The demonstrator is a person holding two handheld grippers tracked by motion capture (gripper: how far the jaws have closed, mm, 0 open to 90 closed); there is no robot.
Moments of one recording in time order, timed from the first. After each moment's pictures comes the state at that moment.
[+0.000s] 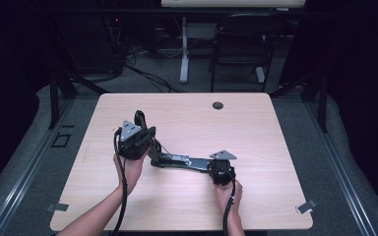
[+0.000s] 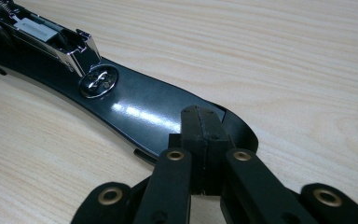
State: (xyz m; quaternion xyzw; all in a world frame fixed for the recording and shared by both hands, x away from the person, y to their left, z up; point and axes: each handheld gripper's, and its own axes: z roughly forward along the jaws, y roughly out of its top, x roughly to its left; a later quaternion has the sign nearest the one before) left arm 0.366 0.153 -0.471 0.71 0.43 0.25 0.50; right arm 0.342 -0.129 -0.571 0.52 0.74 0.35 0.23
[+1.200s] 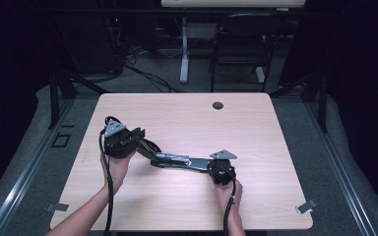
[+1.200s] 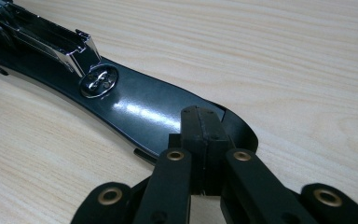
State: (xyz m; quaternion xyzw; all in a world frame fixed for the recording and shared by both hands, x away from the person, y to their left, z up) left arm 0.374 0.192 -0.475 0.71 0.47 0.22 0.48; right arm 0.343 -0.130 -0.570 0.52 0.75 0.35 0.22
